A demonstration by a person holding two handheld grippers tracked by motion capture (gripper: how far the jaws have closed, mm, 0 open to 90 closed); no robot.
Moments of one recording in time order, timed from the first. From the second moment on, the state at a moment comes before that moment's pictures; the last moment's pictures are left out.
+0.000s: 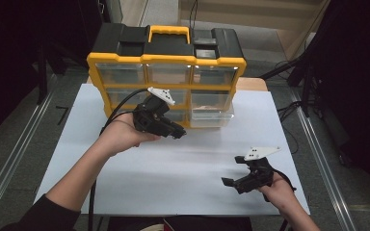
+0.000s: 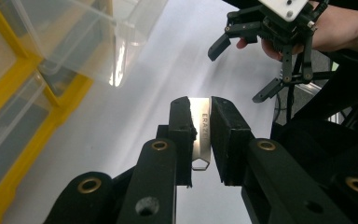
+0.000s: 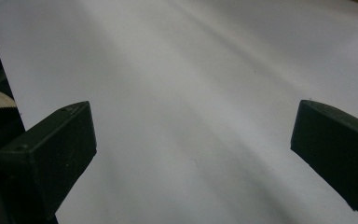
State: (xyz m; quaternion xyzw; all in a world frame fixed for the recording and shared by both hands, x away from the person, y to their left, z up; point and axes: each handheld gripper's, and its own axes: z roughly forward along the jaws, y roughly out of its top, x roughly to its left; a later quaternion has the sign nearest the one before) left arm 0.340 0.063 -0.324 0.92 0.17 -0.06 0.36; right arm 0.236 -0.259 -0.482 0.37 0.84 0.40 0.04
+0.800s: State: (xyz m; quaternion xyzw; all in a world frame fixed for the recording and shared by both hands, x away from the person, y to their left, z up) left arm 0.358 0.037 -0.287 0.92 0.14 -0.03 0.35; right arm 0.238 -0.253 -0.479 0.36 0.84 0.41 0.03
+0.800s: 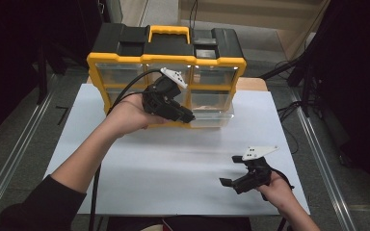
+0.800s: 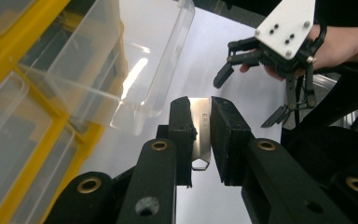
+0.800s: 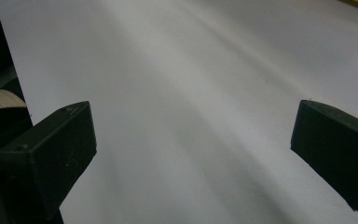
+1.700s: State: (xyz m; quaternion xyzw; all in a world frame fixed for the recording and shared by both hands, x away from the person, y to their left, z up) left arm 0.391 0.013 -0.282 0.92 0.15 -0.01 0.35; right arm 0.238 -0.252 -0.480 0.35 0.84 0.41 0.04
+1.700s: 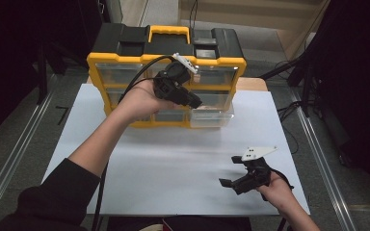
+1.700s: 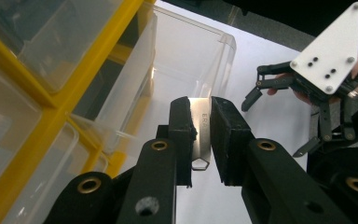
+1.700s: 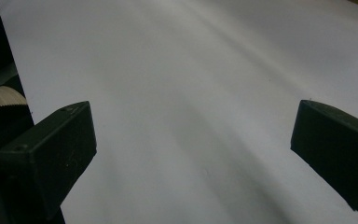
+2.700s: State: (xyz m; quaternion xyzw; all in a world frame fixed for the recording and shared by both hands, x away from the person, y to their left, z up) left arm 0.408 -0.031 -0.299 0.93 0.15 0.01 0.34; right arm 0.231 -0.257 -0.481 0.36 0.84 0.41 0.04
